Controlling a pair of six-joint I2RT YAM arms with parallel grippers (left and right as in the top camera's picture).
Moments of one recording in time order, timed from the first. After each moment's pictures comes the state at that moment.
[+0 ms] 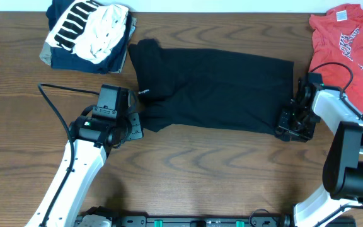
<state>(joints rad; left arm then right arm) -0.22 1.24 0.92 -0.86 0.05 -0.39 -0.13 1.86 1.08 -0.88 -0.05 0.29</state>
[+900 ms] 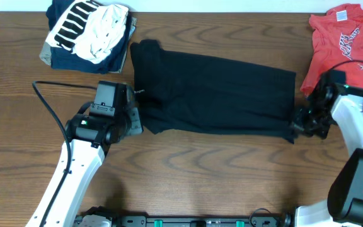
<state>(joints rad) -0.22 1.23 0.97 -0.83 0.05 -0.39 -0.22 1.68 1.12 -0.97 -0.13 0.27</state>
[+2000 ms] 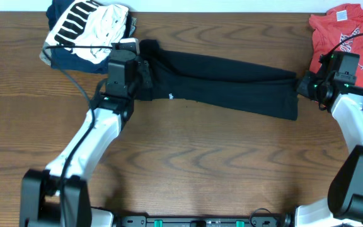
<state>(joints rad) -0.22 1.57 0.98 0.00 -0.05 -0.30 -0.22 1.71 1.12 -0.40 -0.16 0.28</state>
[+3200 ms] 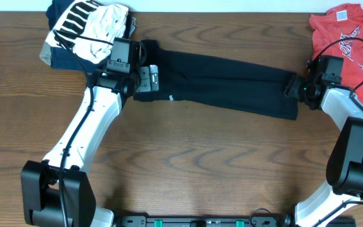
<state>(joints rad) -0.22 1.64 1.27 -0.66 -0.06 -0.26 -0.21 1.90 1.13 -0.30 -0.16 0.24</state>
